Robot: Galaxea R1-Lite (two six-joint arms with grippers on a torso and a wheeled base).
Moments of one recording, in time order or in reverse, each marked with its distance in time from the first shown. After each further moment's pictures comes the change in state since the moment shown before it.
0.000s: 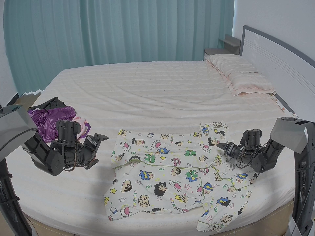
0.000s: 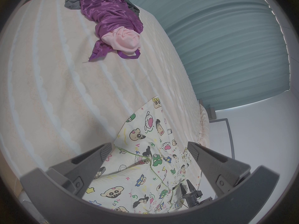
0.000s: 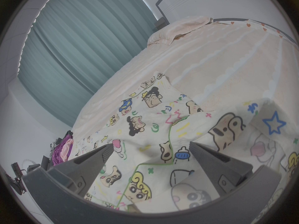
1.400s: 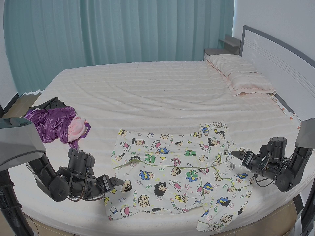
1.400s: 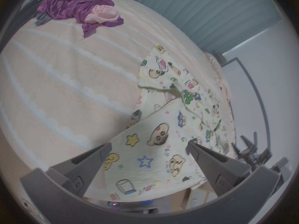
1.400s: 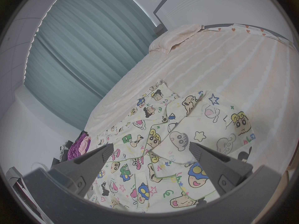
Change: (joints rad) left arm -0.170 -0.004 0.264 0.057 0.044 0.458; right arm 0.010 -0.374 0.634 -0.315 0.049 0.060
